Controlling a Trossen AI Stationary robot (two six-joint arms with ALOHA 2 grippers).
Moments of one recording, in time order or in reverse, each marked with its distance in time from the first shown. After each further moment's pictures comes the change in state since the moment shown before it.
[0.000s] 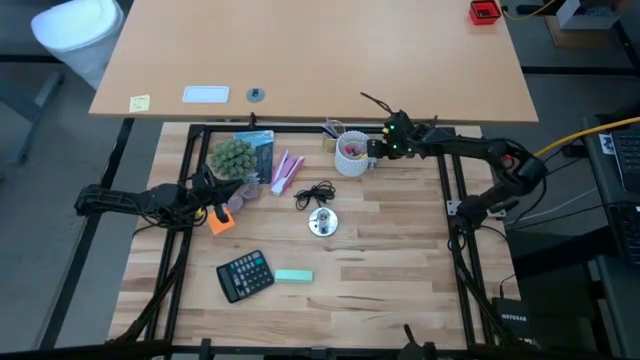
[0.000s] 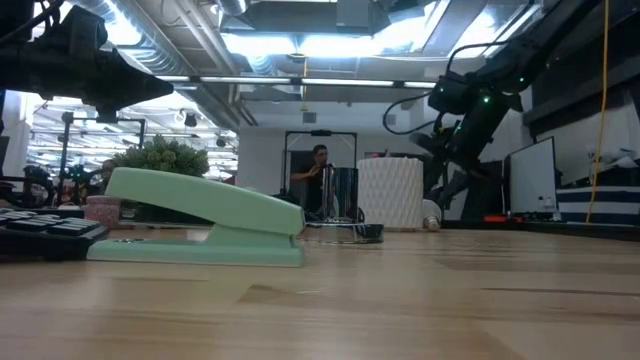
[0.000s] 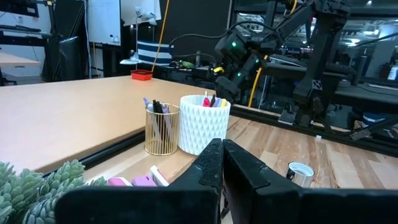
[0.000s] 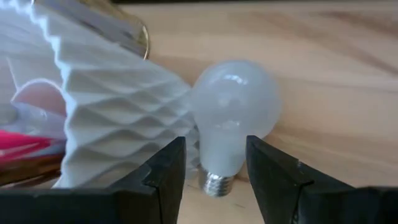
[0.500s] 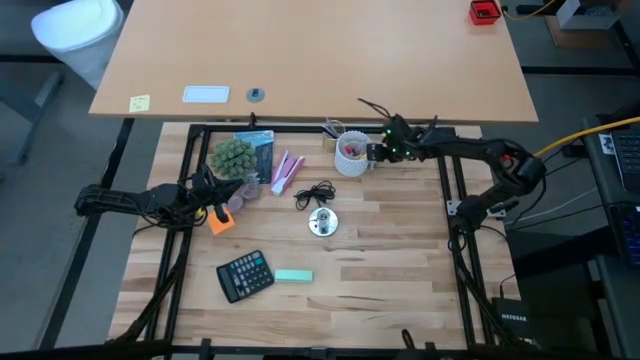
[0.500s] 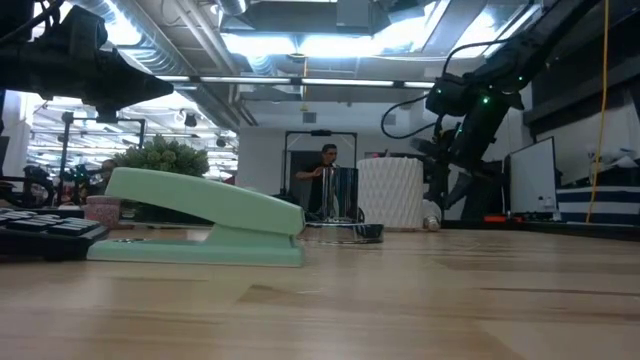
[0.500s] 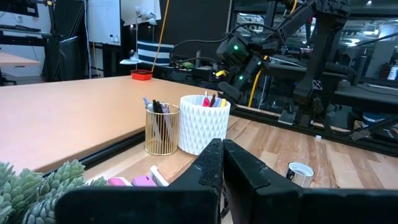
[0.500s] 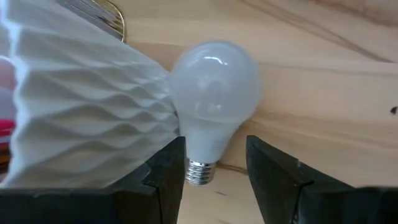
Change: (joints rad) left arm 0.000 0.000 0.000 0.000 0.000 0.000; right arm 0.051 0.002 0.000 -0.056 0.101 0.015
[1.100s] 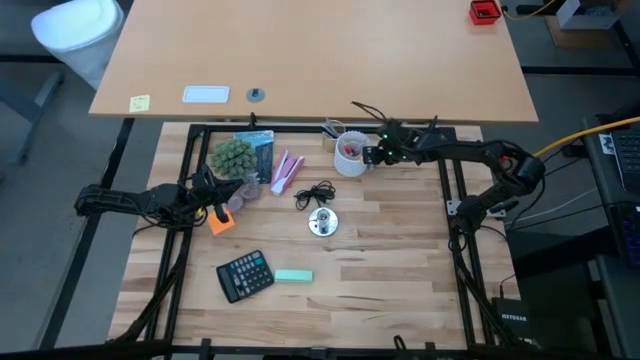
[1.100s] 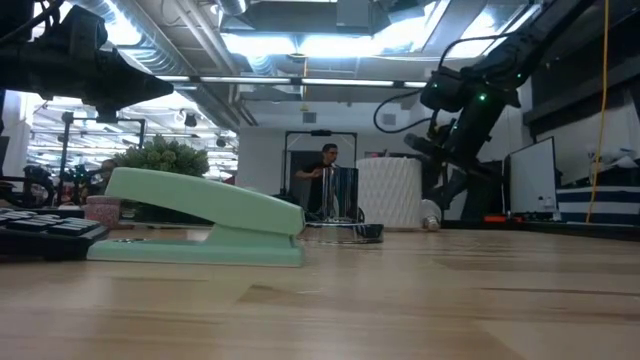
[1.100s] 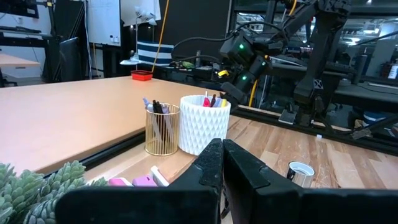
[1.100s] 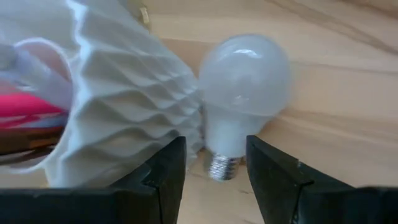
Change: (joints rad) left arm 0.000 0.000 0.000 0.000 0.000 0.007; right arm 0.067 0.001 0.000 0.036 0.023 0.027
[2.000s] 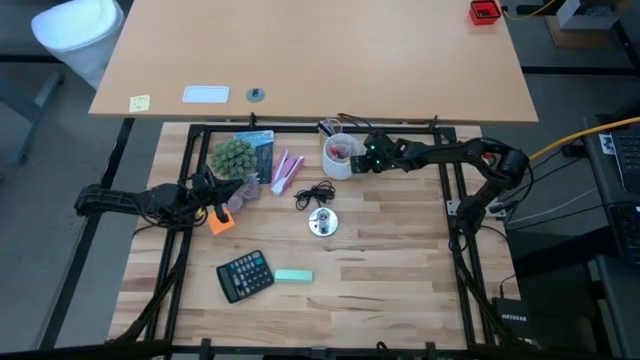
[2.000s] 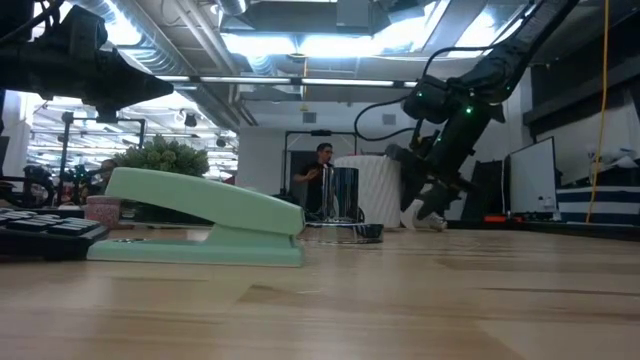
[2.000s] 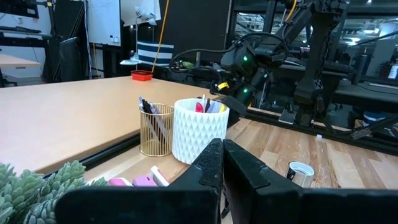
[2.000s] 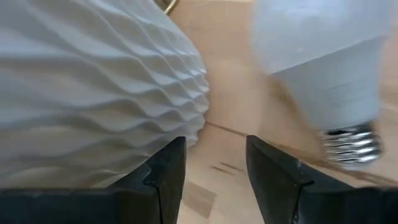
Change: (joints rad) left arm 0.000 0.000 0.000 0.000 0.000 0.000; right arm 0.097 0.128 0.001 0.148 -0.008 0.050
